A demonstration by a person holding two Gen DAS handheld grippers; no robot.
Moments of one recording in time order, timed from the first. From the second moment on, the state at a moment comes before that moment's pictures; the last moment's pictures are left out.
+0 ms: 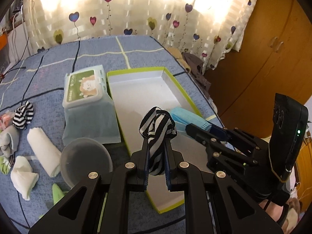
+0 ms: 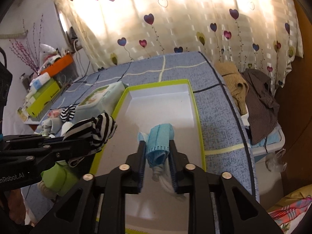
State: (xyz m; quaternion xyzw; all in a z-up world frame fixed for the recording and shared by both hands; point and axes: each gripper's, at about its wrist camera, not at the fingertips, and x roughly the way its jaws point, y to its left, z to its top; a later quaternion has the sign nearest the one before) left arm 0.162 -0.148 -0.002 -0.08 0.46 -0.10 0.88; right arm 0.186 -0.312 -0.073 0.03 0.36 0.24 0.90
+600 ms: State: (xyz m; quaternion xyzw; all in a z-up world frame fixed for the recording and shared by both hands) left arm 0.175 -0.159 -0.022 -0.10 0.49 -0.11 0.86; right arm 0.167 -0.332 -0.061 0.03 0.34 0.23 0.91
